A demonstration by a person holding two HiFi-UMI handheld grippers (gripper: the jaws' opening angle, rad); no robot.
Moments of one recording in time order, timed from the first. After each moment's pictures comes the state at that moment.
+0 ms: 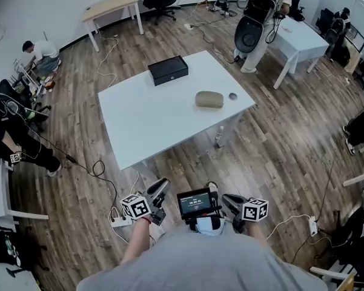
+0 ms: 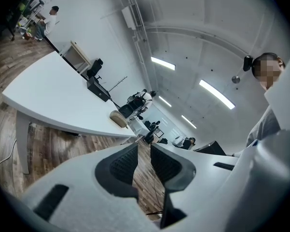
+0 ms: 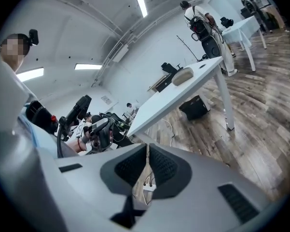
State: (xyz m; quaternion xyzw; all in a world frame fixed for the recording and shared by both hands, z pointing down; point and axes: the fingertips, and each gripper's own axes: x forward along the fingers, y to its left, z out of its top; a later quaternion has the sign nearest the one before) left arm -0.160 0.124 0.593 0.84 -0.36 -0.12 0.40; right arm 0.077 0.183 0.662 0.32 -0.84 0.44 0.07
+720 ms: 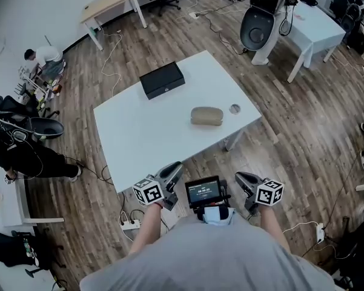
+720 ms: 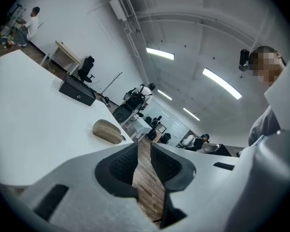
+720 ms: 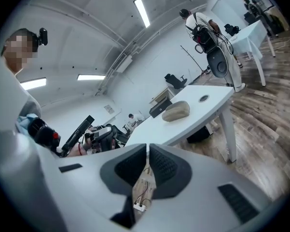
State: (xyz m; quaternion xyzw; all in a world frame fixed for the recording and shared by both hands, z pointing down) left arm -0.065 -0.074 0.554 0.86 -0.36 -0.07 0.37; right arm 0.155 -0.039 0.608 0.32 -0.86 0.40 0.03
